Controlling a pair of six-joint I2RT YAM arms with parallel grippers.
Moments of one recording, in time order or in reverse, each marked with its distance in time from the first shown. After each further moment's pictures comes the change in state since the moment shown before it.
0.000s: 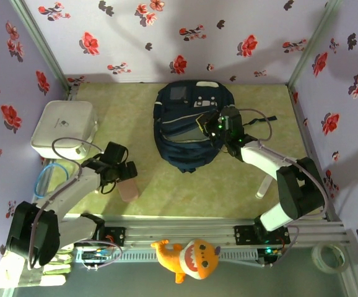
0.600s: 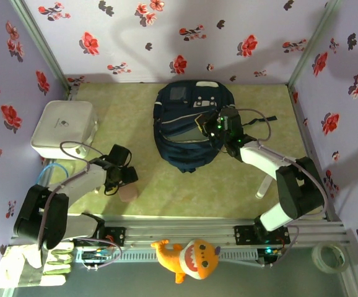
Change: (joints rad) left arm 0.000 0.141 -0.034 0.066 0.058 -0.065; right arm 0.009 0.005 0.000 0.012 0.001 0.003
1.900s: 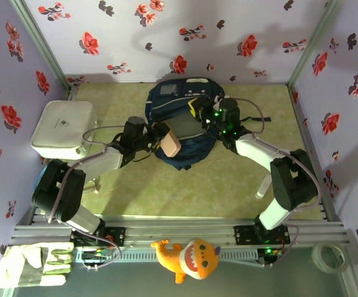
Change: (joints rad) left arm -0.111 0.261 0.261 0.790 0.352 -0.519; right arm 0.005 0.089 0.122 0.222 -0.066 0.165
